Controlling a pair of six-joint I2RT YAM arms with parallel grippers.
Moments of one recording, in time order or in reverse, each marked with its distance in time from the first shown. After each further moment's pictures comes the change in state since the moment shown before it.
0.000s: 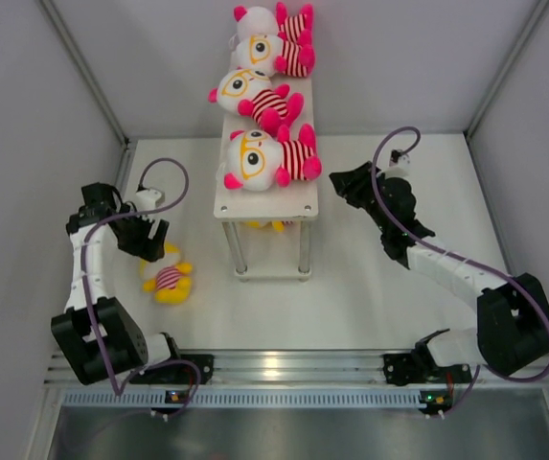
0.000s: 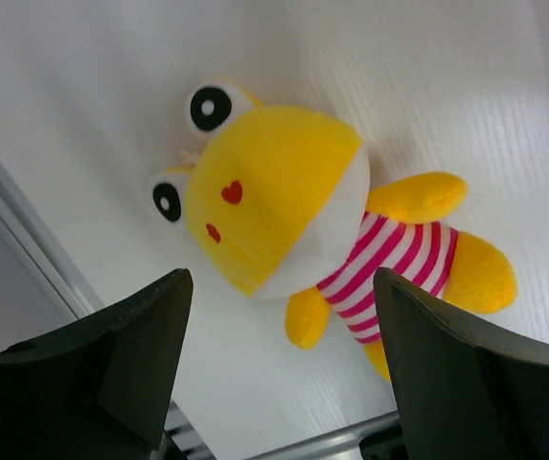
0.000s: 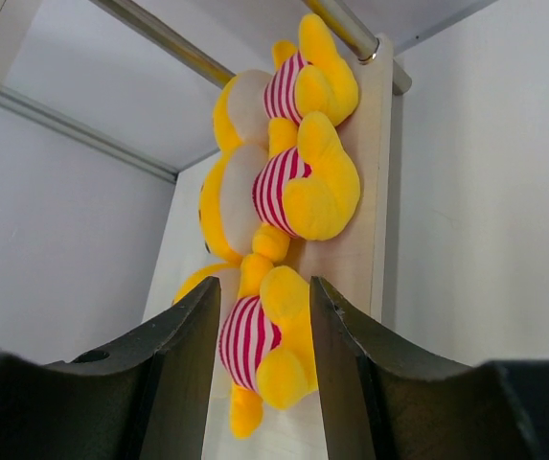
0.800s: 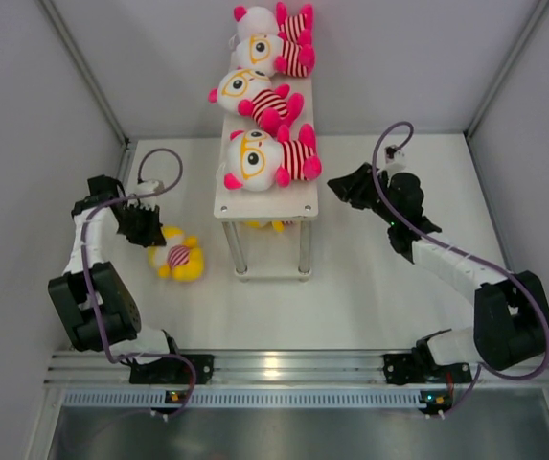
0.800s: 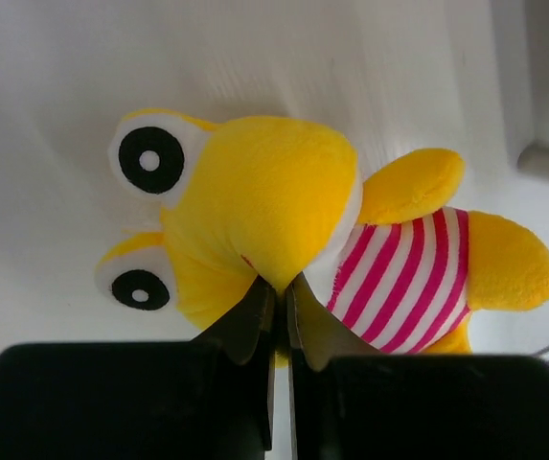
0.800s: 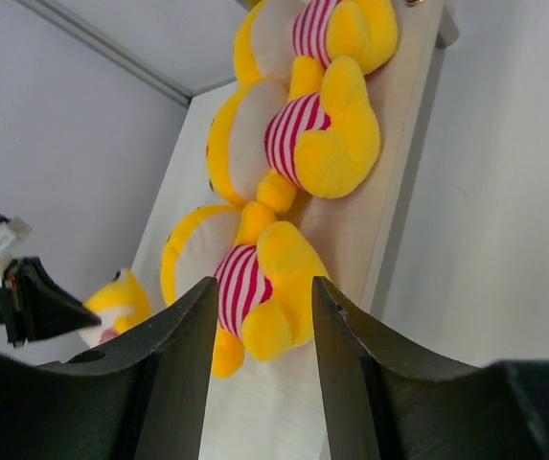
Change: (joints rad) left arm -0.008 0.208 0.063 0.004 0.161 -0.085; right arm -0.095 0.007 0.003 -0.039 -0.289 -0.104
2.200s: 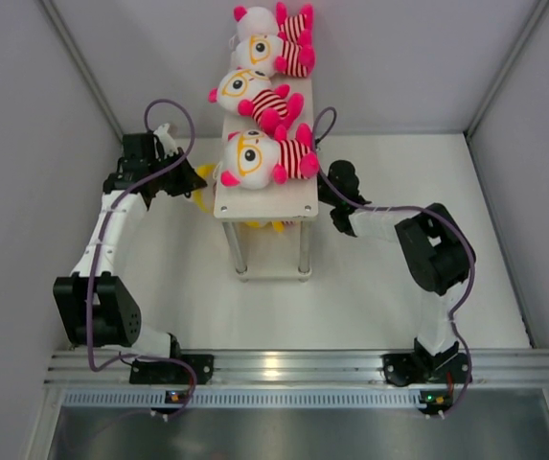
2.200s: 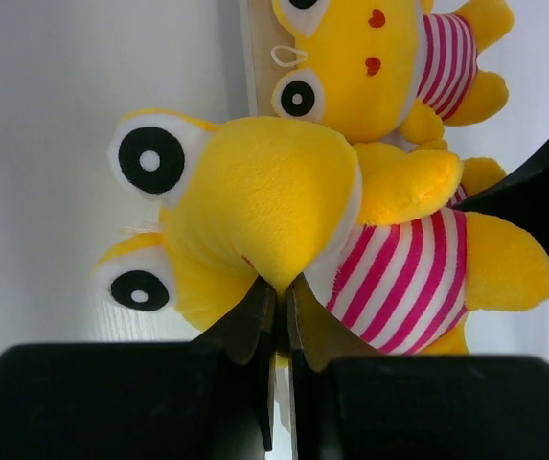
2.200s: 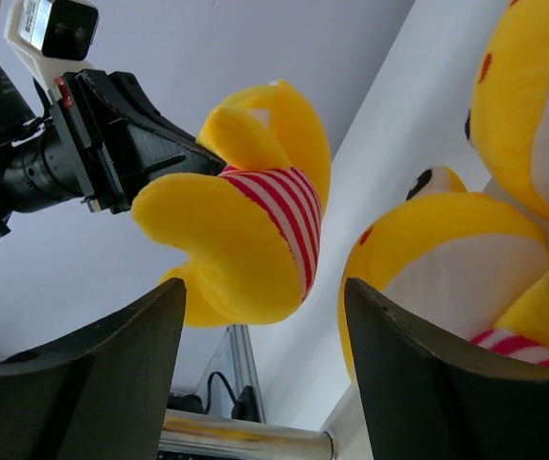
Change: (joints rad) left arm -0.335 -0.013 0.225 0.367 -0.054 -0.917; right arm 0.198 0.601 0.375 0.425 -0.397 0.370
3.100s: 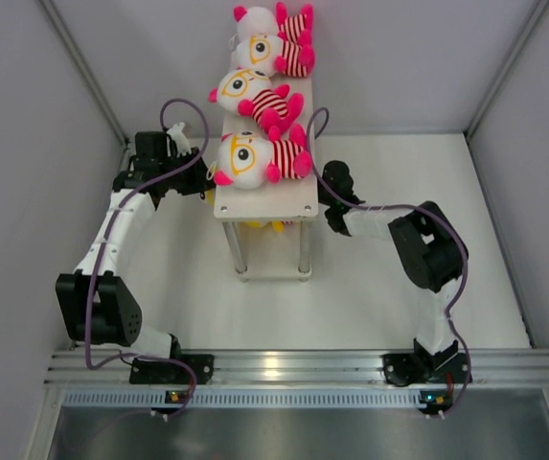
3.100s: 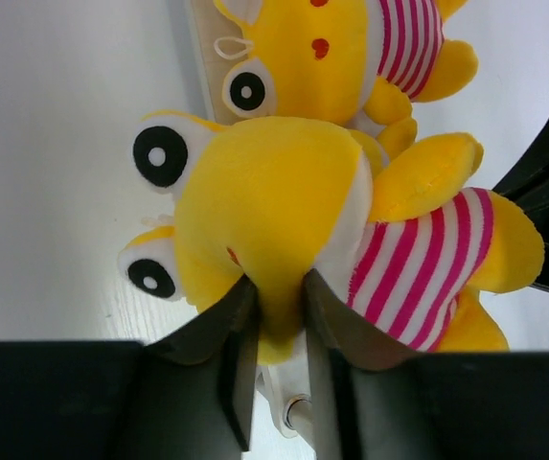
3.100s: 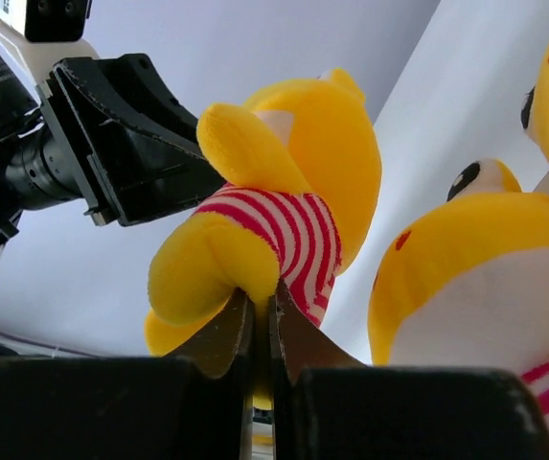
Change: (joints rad) left arm -0.073 0.013 0.013 0.010 0.010 0.021; right arm 0.030 0.049 0.050 0.024 -0.032 0.052
